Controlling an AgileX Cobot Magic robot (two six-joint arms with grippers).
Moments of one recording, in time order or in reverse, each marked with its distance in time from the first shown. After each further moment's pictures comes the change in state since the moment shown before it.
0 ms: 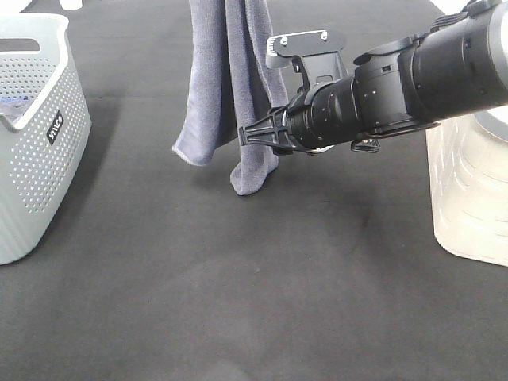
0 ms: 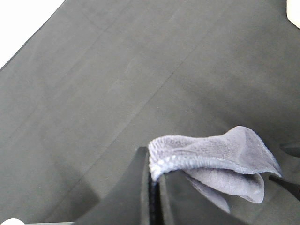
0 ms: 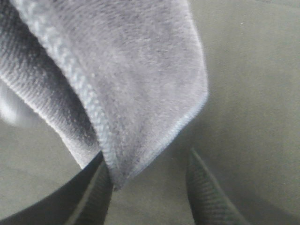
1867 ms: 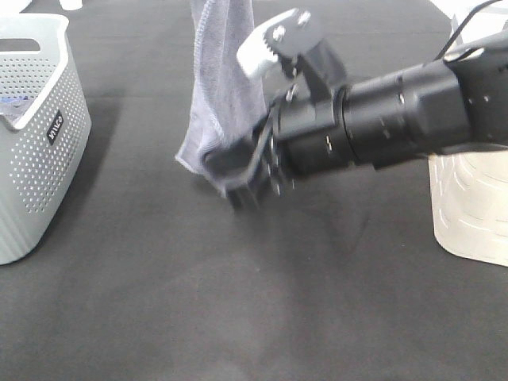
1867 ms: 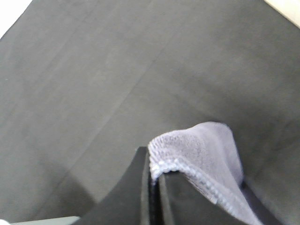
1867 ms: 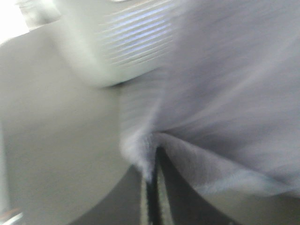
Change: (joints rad) left arm 0.000 0.000 0.000 -0.075 0.058 0.064; right arm 0.000 -0.281 0.214 -0.237 0.710 -0.127
